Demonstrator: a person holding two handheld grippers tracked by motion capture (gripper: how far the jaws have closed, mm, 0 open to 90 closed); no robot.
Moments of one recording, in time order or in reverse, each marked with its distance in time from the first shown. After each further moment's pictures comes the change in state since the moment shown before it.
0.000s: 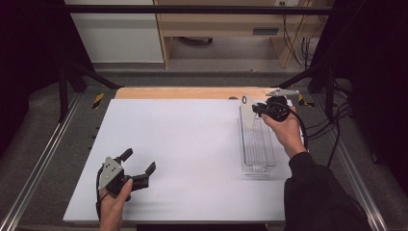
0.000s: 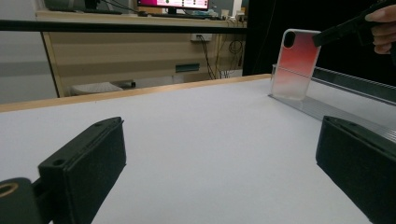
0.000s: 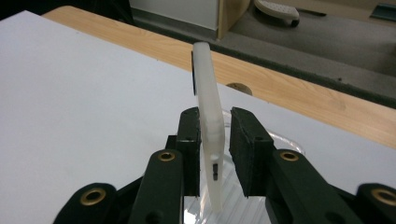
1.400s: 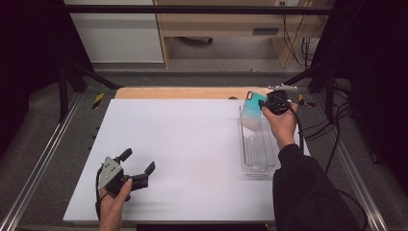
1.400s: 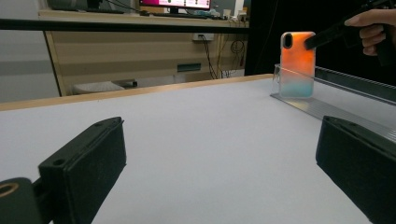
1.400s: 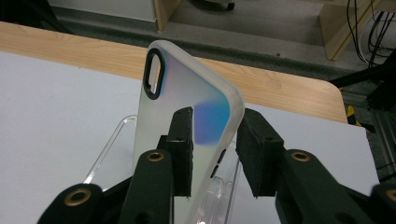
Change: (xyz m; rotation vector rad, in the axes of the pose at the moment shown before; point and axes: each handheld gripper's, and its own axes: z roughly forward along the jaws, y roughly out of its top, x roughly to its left) left arm 0.001 0.000 0.000 0.001 0.009 -0.007; right arm -0.018 0.008 0.023 0.036 -0.241 0.116
